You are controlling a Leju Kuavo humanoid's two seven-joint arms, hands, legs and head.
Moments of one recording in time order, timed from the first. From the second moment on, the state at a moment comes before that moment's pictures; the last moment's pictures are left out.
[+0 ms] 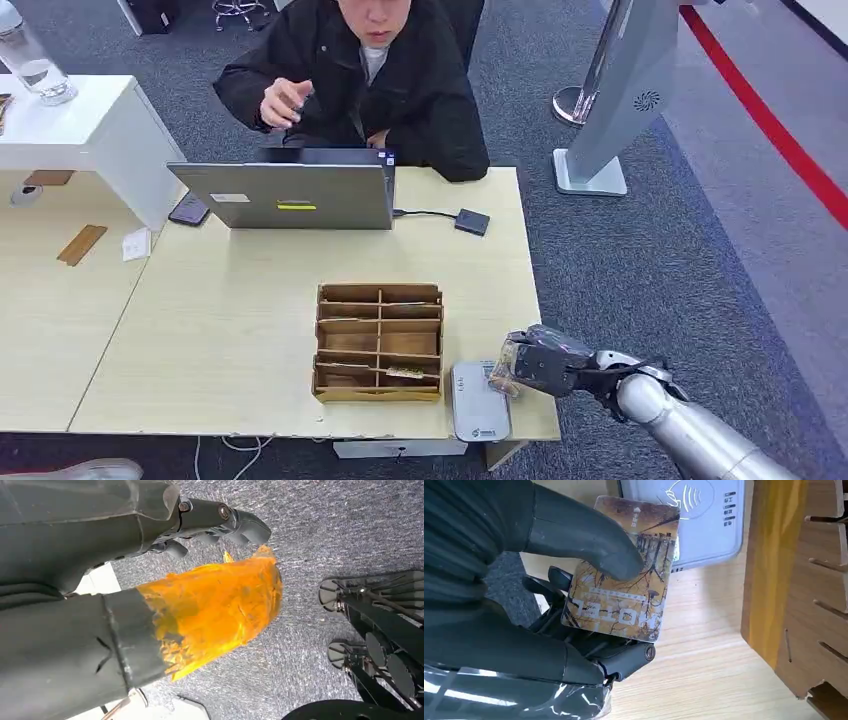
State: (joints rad) left arm 0.07 0.03 1.25 -0.22 -1.33 -0.48 -0.11; right arm -0.34 -0.47 0.72 -1.28 0.12 0.37 -0.20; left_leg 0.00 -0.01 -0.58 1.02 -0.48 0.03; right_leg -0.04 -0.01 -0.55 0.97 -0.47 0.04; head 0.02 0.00
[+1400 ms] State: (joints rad) left arm -0.06 -0.21 1.12 -0.20 -1.51 0.29 -0.12; right arm -0.25 -0.42 0.77 -1.36 0.21 0.27 -0.09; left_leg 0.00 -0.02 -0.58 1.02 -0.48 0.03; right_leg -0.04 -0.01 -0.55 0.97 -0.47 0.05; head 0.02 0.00
